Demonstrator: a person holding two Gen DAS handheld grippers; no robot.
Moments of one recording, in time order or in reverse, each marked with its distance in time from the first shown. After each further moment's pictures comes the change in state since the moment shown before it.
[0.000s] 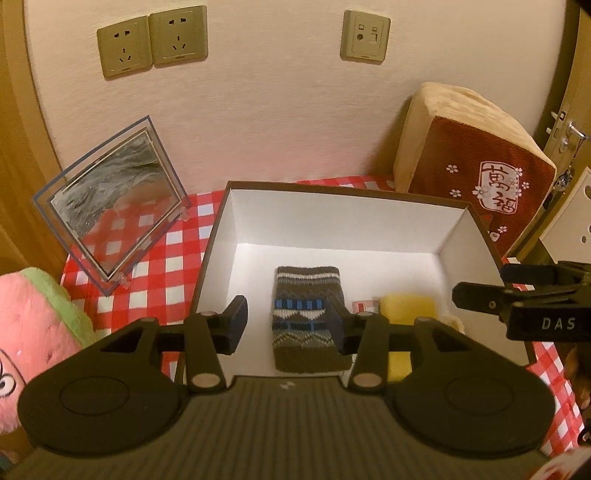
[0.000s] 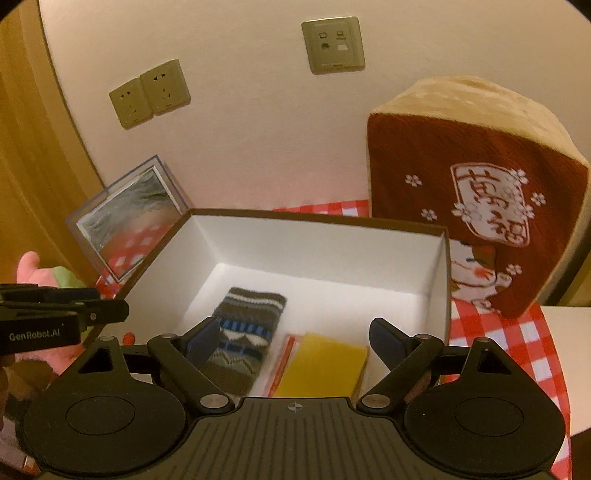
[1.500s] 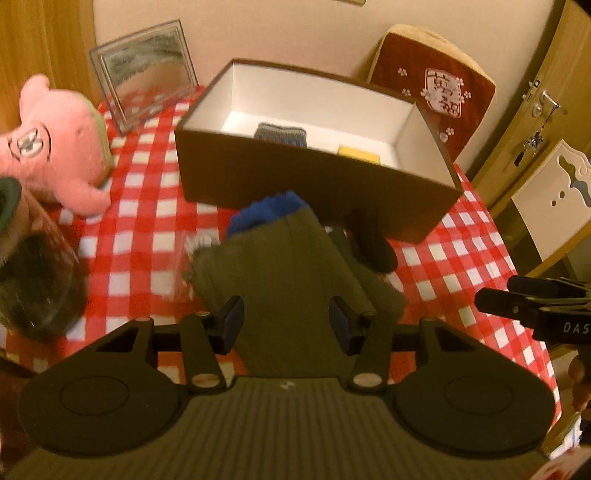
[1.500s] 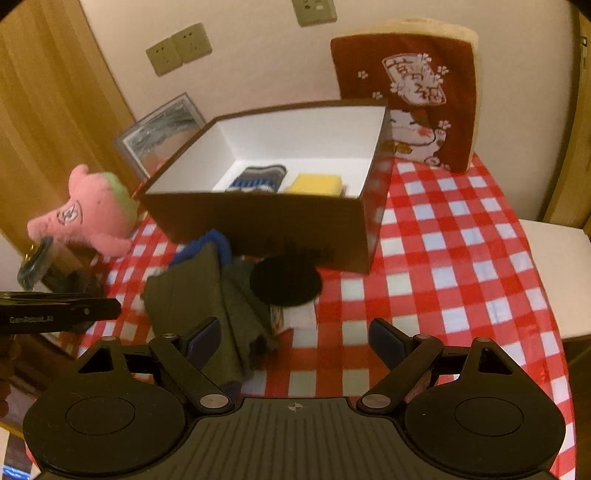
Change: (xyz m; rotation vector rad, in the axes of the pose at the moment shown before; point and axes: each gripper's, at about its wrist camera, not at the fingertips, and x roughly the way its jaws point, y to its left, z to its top) left arm -0.106 -0.035 -0.171 -0.110 0.134 -0.054; right arm -0.132 -0.016 -0.159 0.029 0.111 0.044
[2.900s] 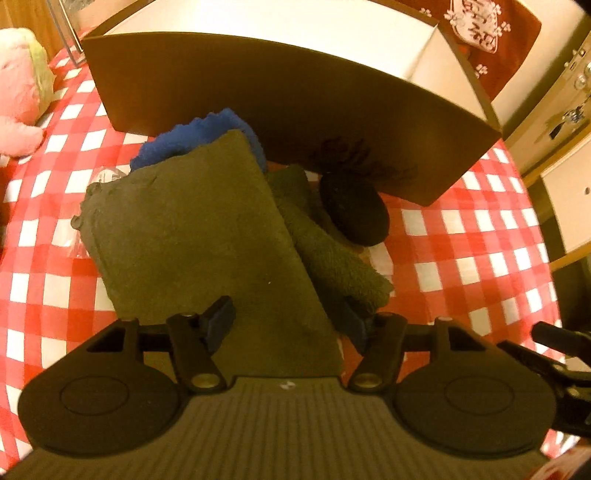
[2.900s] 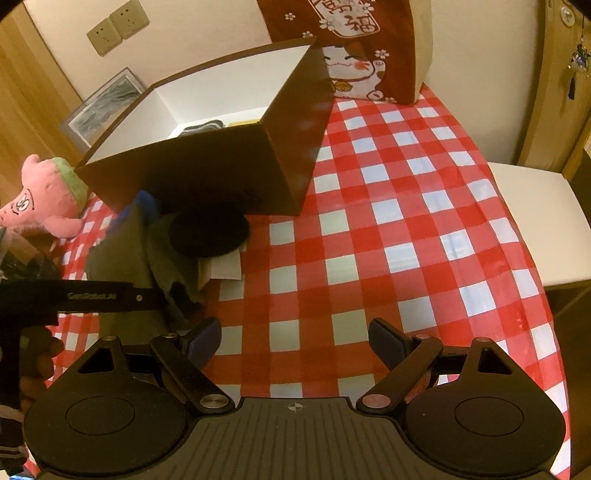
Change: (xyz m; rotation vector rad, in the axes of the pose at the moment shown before) left arm 0.112 -0.068 0.000 -0.068 0.176 0.070; right arm 0.022 -0.066 -0.024 0.109 0.113 -0.064
